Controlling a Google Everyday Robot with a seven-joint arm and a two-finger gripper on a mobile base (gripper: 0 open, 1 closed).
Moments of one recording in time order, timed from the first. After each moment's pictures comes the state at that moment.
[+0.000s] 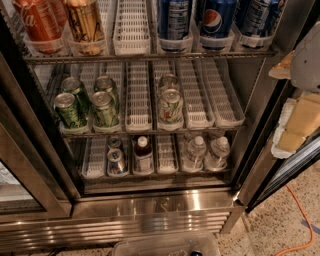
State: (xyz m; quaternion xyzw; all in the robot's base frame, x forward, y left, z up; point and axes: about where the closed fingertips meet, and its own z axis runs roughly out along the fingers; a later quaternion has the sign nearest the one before) arm 0.438 -0.217 0.976 -0.60 0.78 -0.03 0.16
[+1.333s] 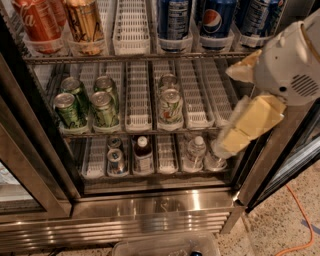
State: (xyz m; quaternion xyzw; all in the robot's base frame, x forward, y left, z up) arm 0.425 -0.120 0.992 -0.58 0.75 0.10 0.29
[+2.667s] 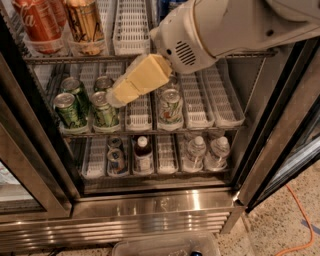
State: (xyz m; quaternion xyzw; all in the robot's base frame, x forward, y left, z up) arm 0.493 0.037 1.039 -0.53 0.70 0.19 0.44
